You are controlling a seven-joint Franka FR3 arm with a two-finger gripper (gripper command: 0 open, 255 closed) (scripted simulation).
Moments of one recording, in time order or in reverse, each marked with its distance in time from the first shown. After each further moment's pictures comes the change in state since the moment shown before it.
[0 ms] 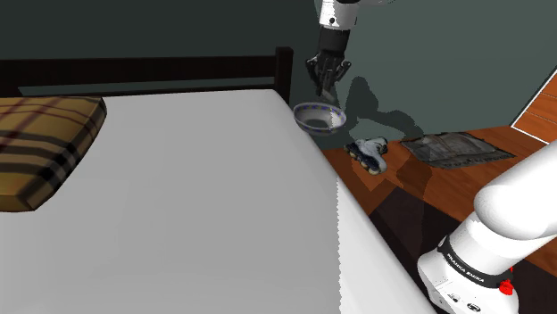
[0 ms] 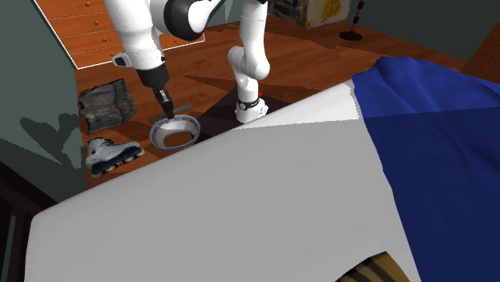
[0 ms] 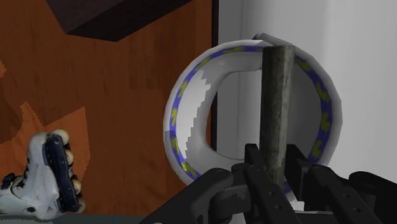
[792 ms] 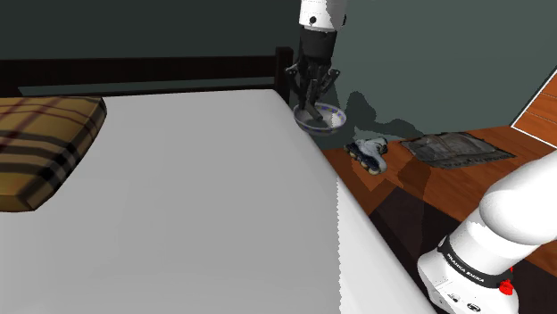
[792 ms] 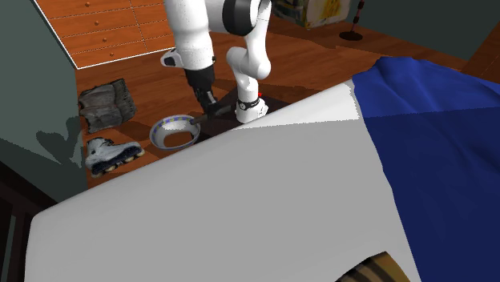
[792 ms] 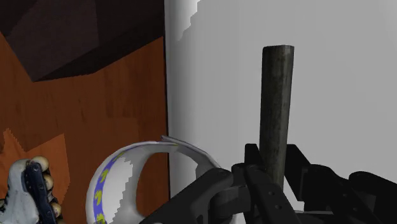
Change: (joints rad) arm 0.104 -0.126 0.134 -0.077 0.077 -0.022 0.211
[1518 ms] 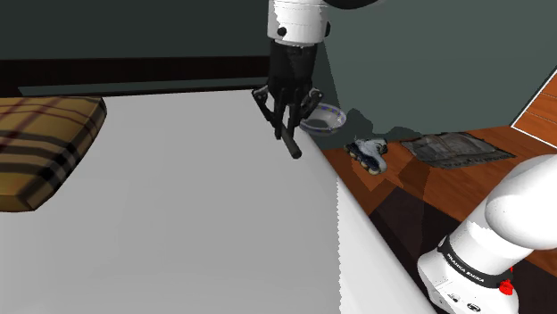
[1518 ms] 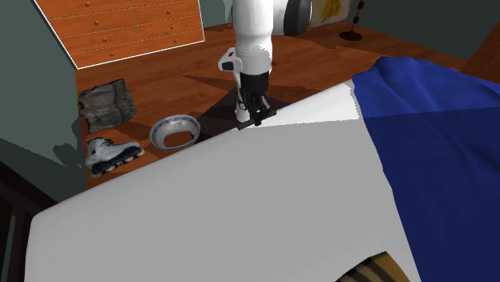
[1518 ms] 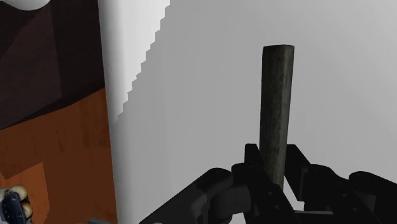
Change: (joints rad) arm 0.101 -0.033 0.177 -0.004 0.064 0.010 0.254
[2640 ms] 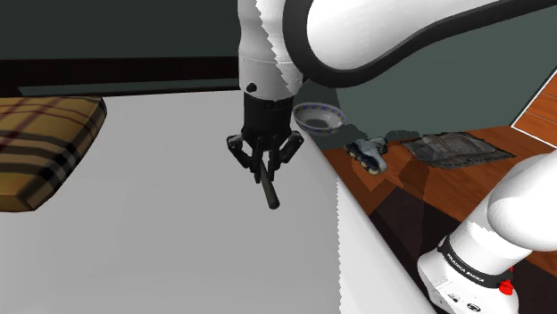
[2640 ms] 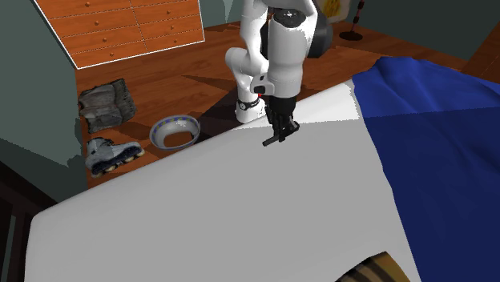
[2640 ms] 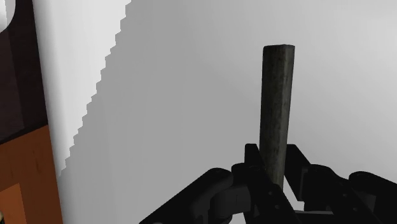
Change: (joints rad) arm 0.038 0.088 0.151 -0.050 -0.016 0.153 0.171
